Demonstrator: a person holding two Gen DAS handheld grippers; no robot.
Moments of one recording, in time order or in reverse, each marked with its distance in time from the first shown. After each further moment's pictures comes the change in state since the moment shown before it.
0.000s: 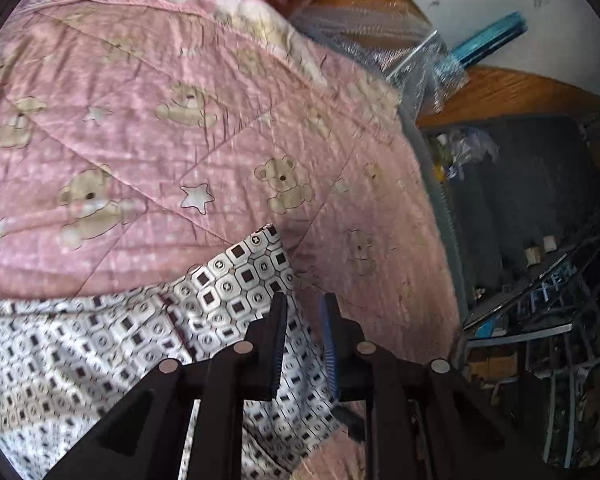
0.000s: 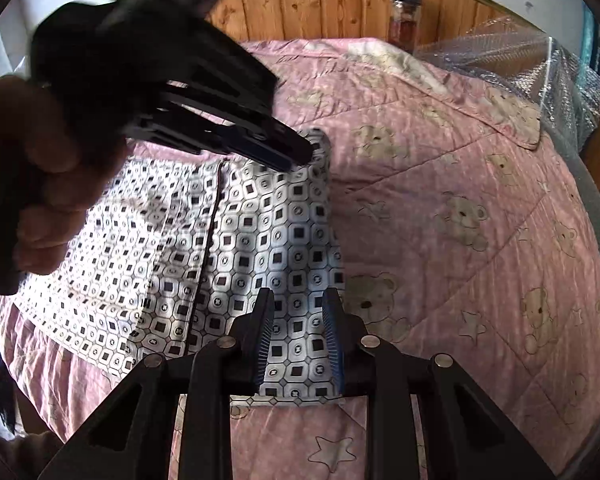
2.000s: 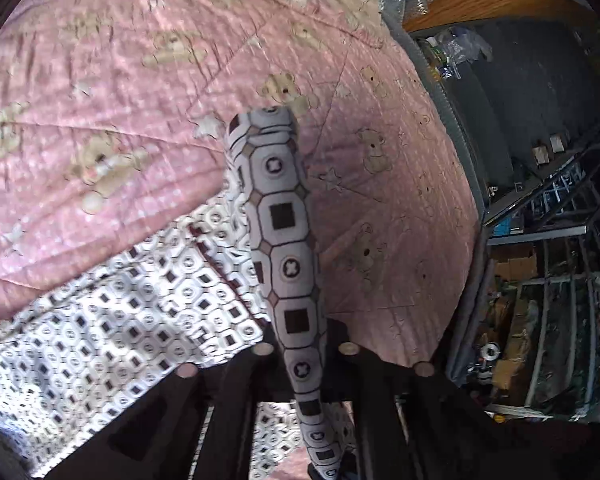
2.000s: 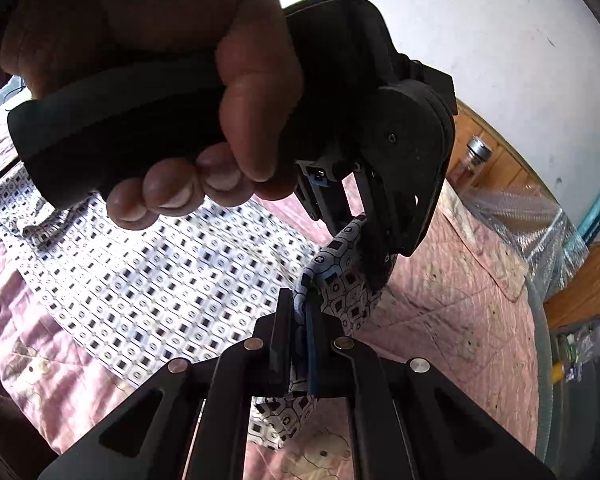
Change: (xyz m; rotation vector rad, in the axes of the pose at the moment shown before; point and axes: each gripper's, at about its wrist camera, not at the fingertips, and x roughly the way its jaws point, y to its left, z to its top) left arm -0.045 0.014 -0.019 0.226 0.252 0.007; right arm 0.014 0.135 0.012 -0.382 -0.236 -0.200
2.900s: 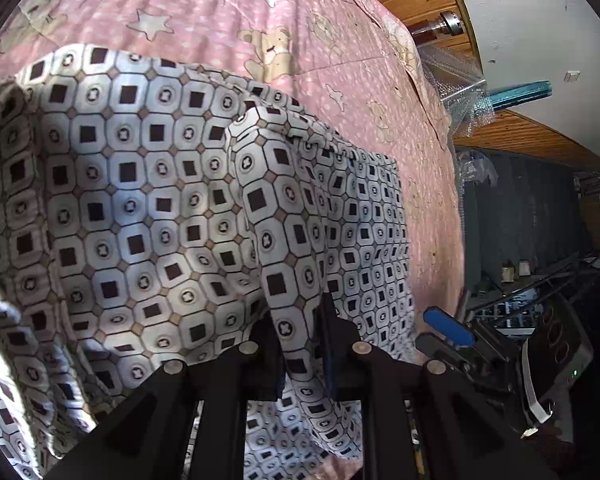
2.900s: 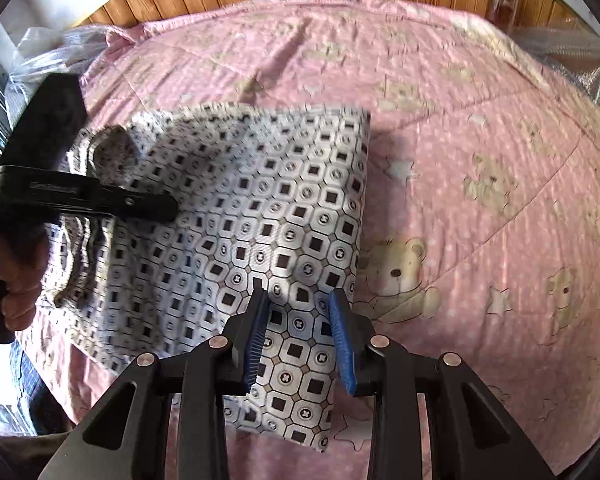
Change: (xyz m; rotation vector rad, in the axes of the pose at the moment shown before) left arm -0.056 0.191 -0.173 -0.389 -0.250 -0.134; right arm 0.049 -0.009 0.002 0.411 0.399 0.290
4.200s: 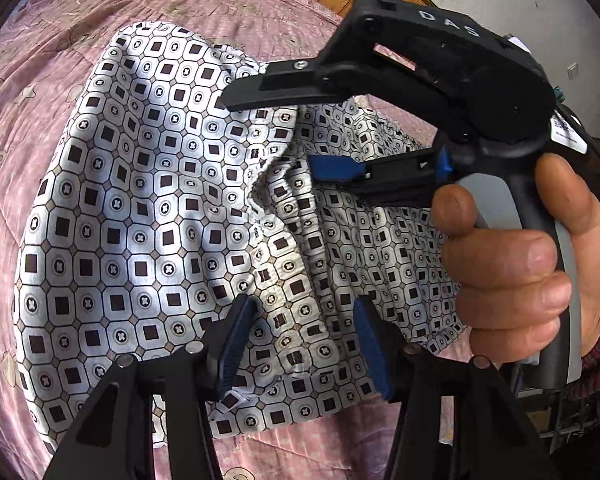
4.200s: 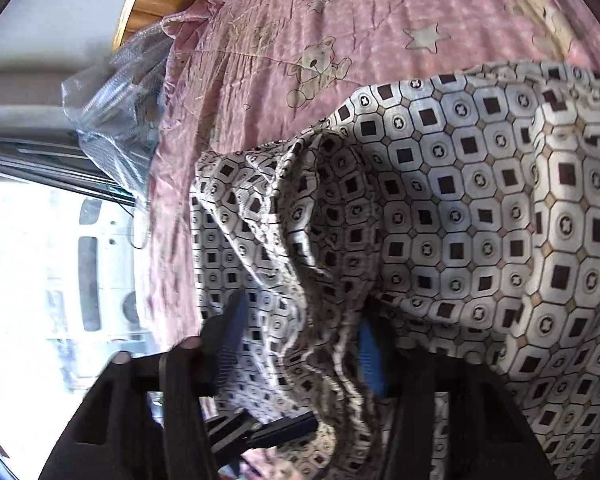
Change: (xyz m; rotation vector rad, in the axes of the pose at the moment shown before) left arm -0.080 0.049 -0.128 0.034 -0.291 0.207; right arm 0.086 0.156 0.099 0.164 0.206 0.544
